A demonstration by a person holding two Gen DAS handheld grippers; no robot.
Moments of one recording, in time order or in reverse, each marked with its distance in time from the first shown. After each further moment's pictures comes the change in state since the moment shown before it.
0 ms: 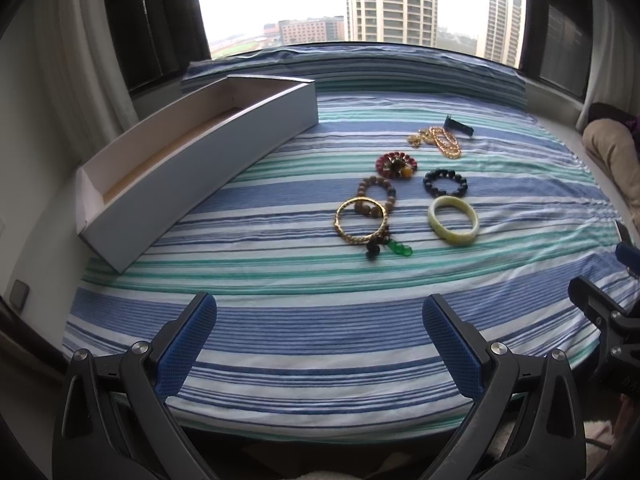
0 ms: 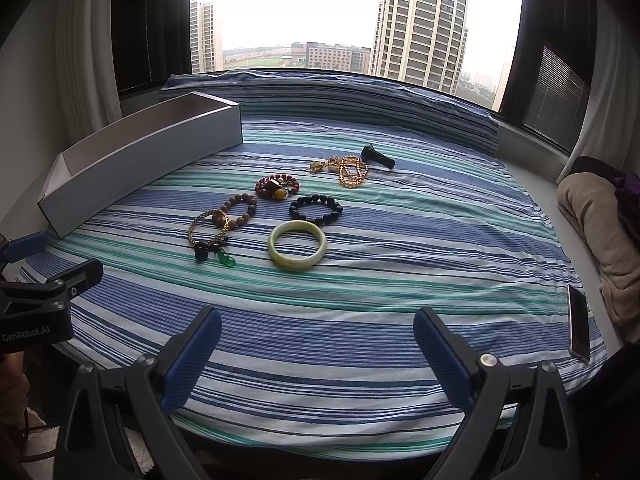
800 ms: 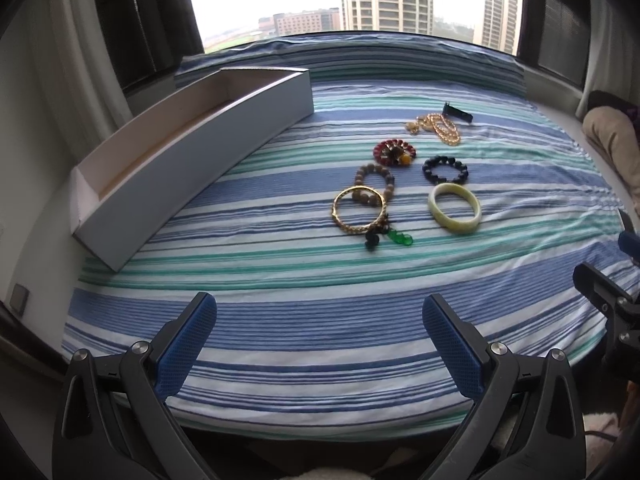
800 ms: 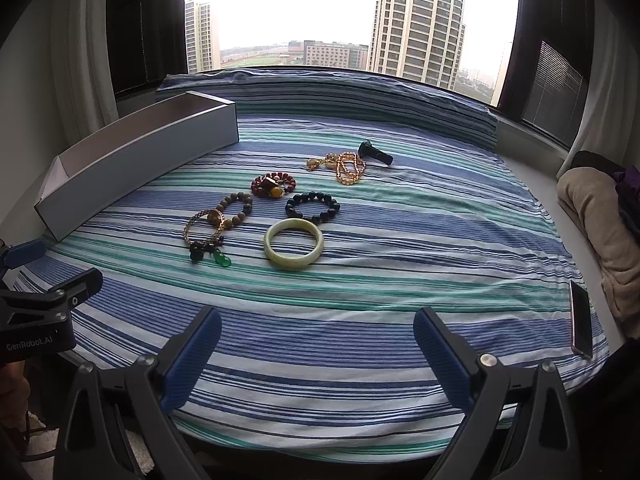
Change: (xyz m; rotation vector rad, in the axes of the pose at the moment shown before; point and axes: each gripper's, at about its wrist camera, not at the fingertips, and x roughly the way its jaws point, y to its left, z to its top) left arm 0.010 -0.002 0.001 0.028 0.043 -0.003; right arm 0.004 -0.006 -0.001 0.013 0.014 0.005
